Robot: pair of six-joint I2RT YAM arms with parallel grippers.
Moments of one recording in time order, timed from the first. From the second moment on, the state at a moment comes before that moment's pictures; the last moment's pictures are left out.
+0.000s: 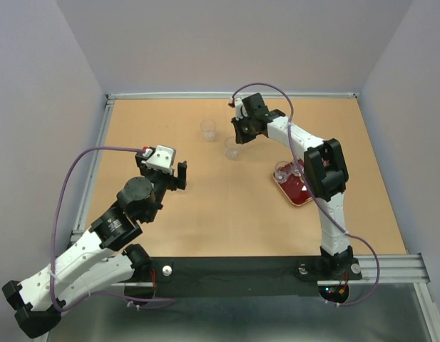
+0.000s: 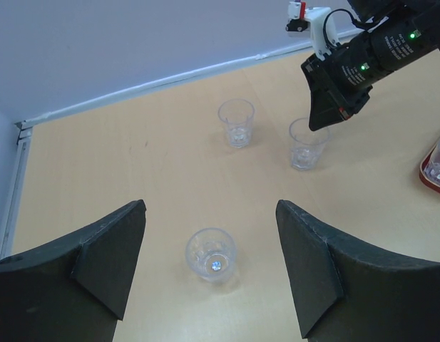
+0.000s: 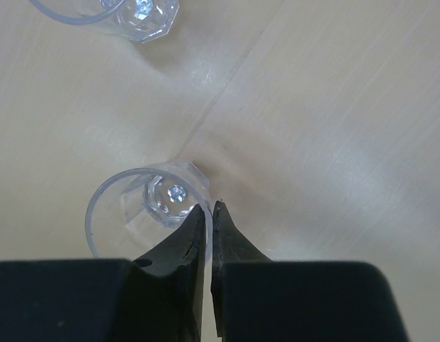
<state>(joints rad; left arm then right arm) -0.86 0.61 0.71 -0.17 -0.59 0.06 0.47 2.20 1.85 -0.52 -0.20 -0.02</state>
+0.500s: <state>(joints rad) -0.85 0.61 0.71 -0.17 -0.58 0.06 0.47 1.92 1.72 -0.58 -0.33 -0.23</state>
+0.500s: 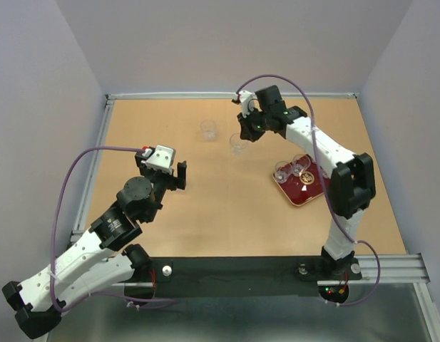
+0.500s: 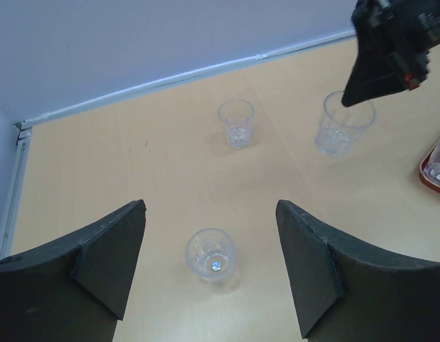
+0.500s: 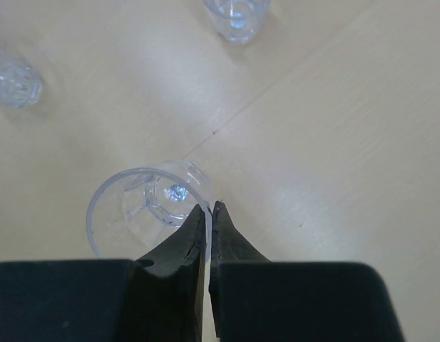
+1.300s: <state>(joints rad) -0.84 0.62 0.71 -0.16 -0.57 0.06 -0.12 1.00 1.05 -0.60 -0.52 -0.35</state>
